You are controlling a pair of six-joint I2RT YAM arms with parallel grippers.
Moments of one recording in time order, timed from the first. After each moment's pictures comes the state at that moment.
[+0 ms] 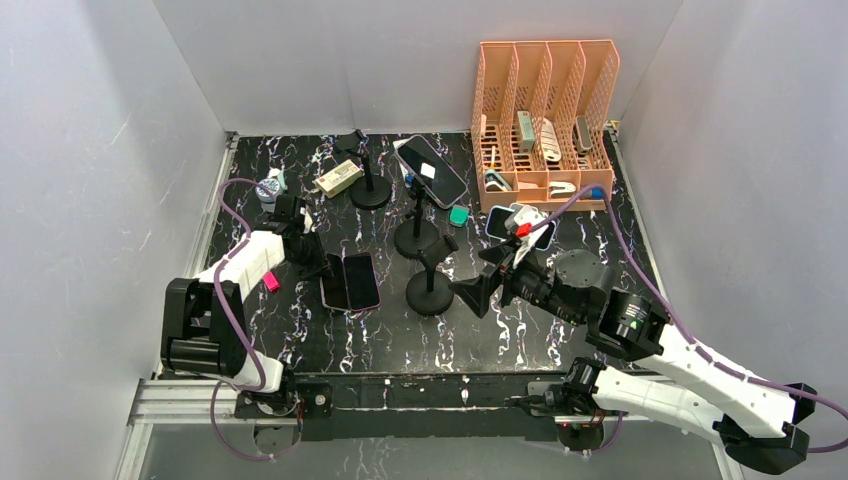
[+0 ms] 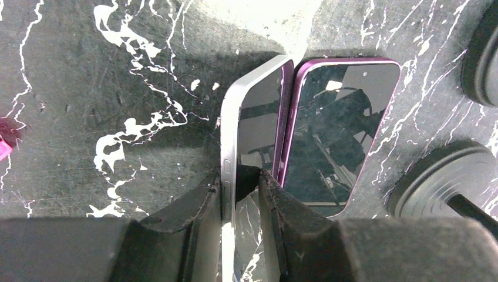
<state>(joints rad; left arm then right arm) -0.11 1.48 0.87 -0.62 0.13 -0.42 1.07 0.68 0.87 -0.36 0.09 0.22</state>
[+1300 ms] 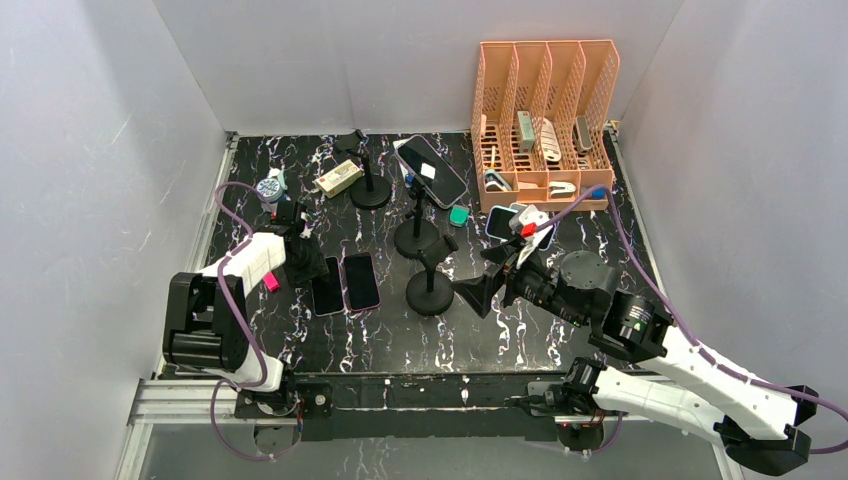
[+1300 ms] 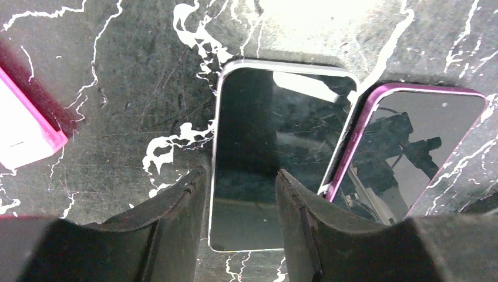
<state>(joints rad) -0.10 1.51 0.85 -0.61 -0.01 -0.43 1.07 0.66 0.87 -0.36 0.09 0.23</state>
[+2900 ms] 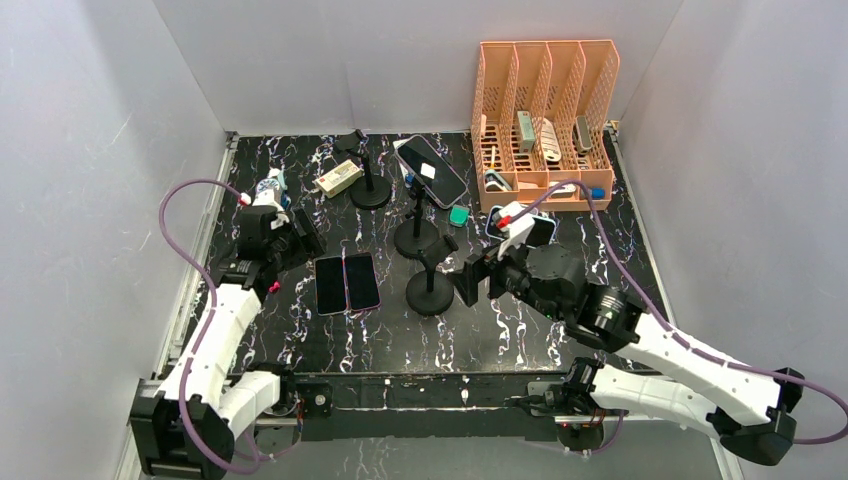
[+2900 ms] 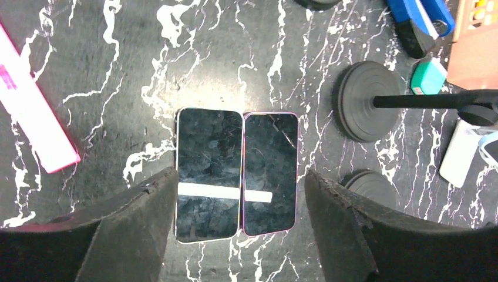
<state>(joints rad) -0.10 1.01 0.78 -0.51 0.03 -0.47 1.07 0.76 0.86 -0.38 0.26 0.27</state>
